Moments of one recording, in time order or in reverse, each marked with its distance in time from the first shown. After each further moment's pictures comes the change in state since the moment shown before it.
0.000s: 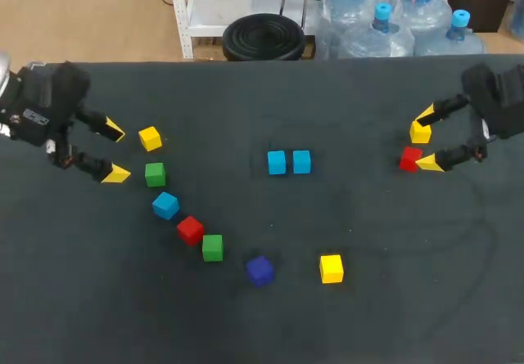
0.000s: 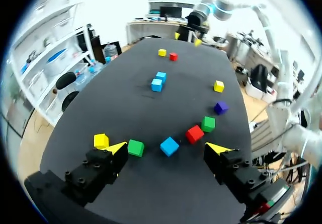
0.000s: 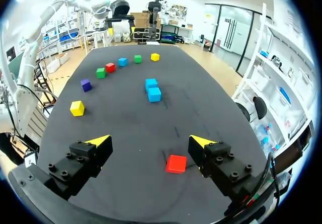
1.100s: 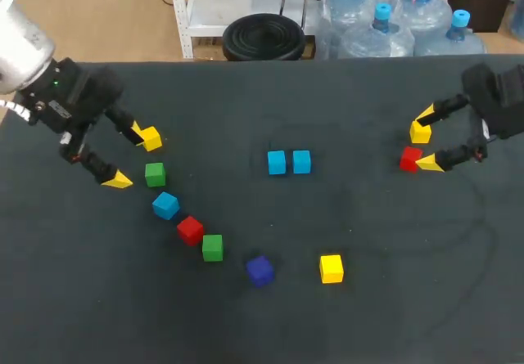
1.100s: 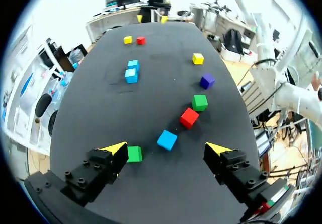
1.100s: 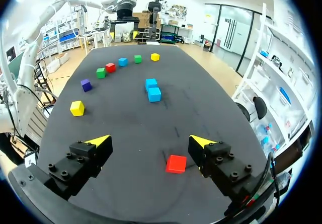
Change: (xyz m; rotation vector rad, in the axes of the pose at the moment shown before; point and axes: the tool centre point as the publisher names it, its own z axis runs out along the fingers) left arm 0.000 0.004 0.023 0.163 0.176 0.299; right arm 0.000 0.000 0.000 0.000 0.000 0.000
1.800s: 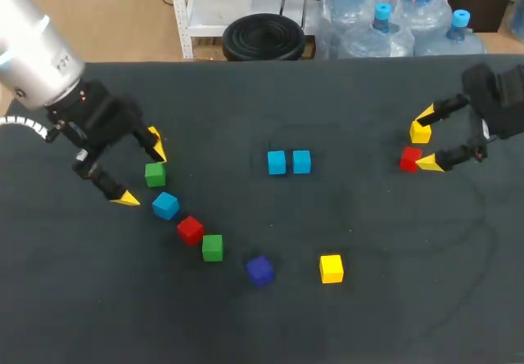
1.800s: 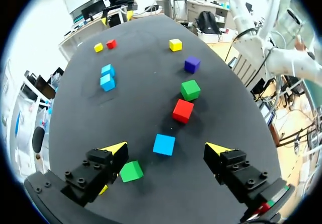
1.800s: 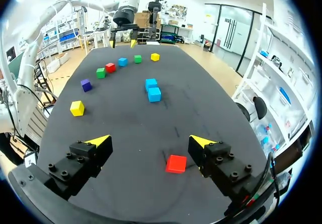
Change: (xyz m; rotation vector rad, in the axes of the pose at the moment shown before) left arm 0.009 -0.003 0.042 0.065 0.009 0.274; right arm 0.000 0.000 0.000 0.000 0.000 0.000
